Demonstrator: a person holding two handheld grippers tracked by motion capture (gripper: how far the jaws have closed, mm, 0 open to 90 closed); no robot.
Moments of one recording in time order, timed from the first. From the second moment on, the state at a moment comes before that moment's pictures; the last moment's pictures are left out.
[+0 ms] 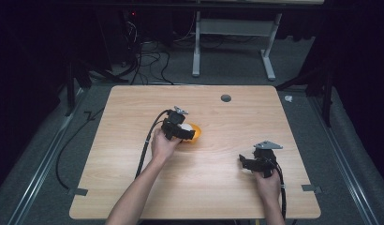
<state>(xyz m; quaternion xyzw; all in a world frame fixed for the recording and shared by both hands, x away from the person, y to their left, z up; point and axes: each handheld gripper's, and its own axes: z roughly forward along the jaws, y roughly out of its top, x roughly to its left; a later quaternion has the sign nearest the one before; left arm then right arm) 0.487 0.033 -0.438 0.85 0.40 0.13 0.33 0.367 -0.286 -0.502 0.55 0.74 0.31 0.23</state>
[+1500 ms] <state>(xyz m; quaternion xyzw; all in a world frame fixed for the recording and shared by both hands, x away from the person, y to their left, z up) 0.467 0.067 -0.408 0.82 0.40 0.15 0.37 0.367 -0.285 -0.502 0.54 0.74 0.31 0.23</state>
